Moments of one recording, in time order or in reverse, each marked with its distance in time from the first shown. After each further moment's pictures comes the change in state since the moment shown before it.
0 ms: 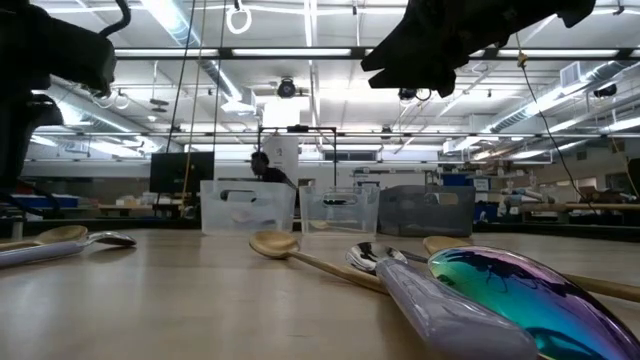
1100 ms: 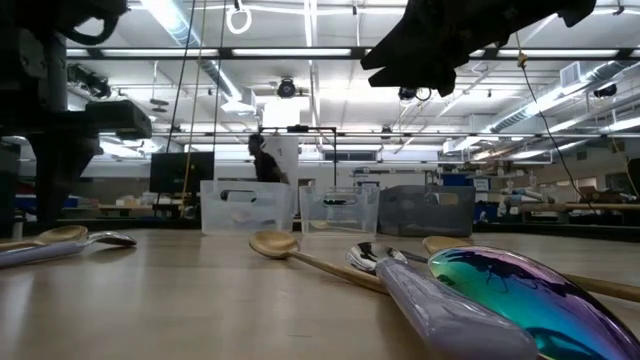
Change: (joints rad) left arm 0.128 0.114 -0.048 0.102 0.066 1.961; right arm 0.003 0.000 0.000 0.006 0.003 0.000
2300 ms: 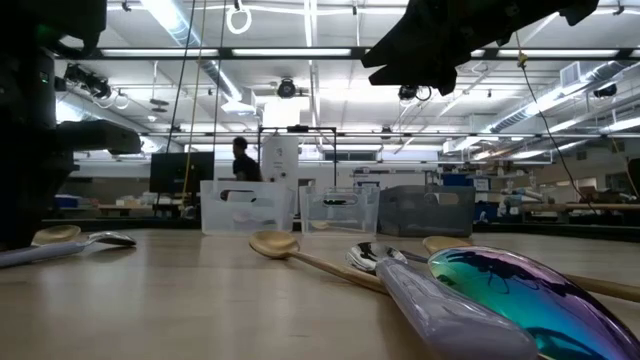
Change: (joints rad) left arm -0.070 0.114 0.002 -0.005 -0.031 0.113; right arm 0.010 0.000 0.000 0.001 0.005 0.000
